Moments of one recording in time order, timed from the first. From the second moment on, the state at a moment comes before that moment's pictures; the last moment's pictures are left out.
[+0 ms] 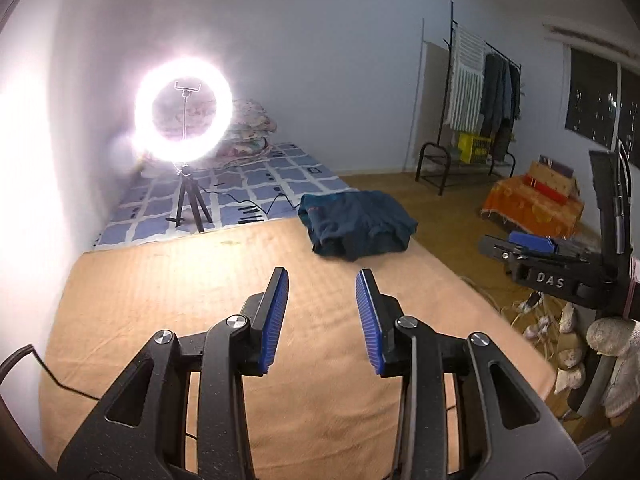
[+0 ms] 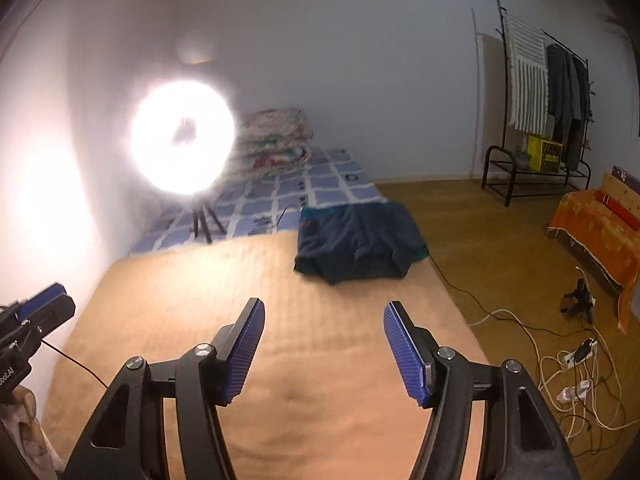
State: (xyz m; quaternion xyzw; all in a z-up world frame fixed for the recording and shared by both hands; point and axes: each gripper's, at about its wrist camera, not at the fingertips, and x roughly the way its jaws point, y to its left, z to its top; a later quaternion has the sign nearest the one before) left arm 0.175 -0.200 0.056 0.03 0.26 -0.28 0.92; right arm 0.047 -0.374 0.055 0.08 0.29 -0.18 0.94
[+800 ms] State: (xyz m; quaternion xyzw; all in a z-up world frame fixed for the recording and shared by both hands) left arm 0.155 -0.205 0.036 0.05 0.26 -0.29 0.92; right arm 0.036 -0.353 0.045 0.04 0.26 -0.23 0.94
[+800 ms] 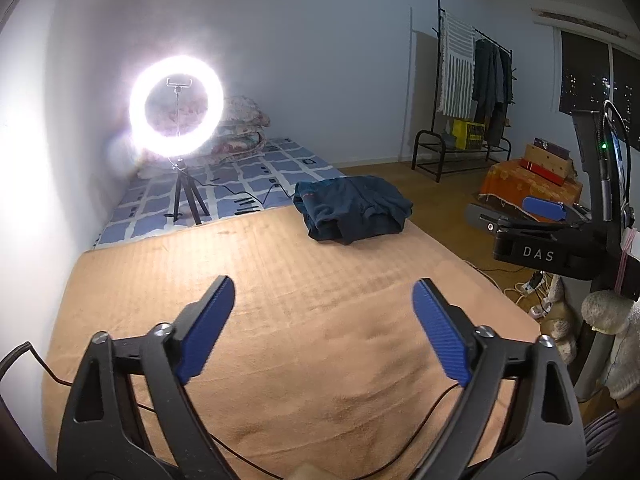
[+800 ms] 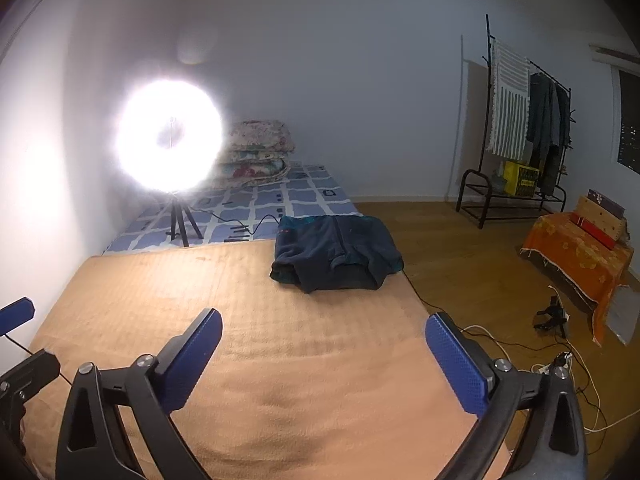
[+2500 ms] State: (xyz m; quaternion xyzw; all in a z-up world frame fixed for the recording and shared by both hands) left arm 0.153 -0.196 0.046 0.08 0.24 -0.22 0.94; right arm 0.036 -0.351 0.038 0.04 0.25 -0.23 0.94
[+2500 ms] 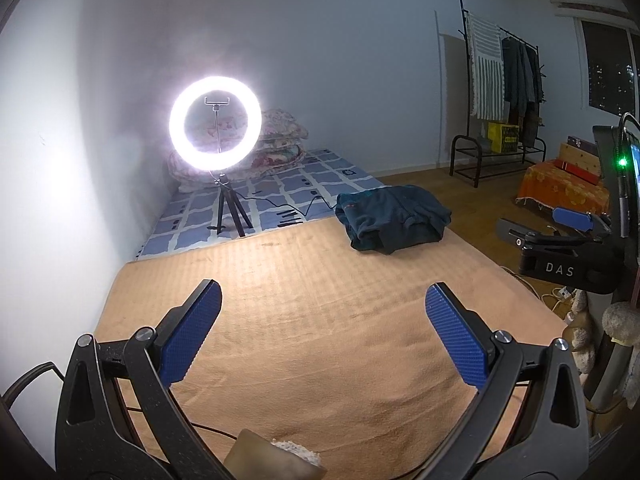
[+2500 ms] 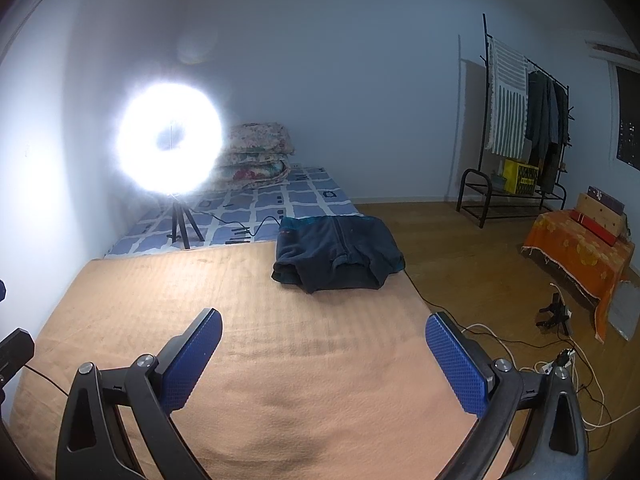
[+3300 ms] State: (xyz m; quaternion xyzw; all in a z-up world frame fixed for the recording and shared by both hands) left arm 0.149 -0.194 0.048 0.07 0.23 -0.21 0.95; right arm 0.035 -0.348 0.038 0.04 0.25 -0.23 0.94
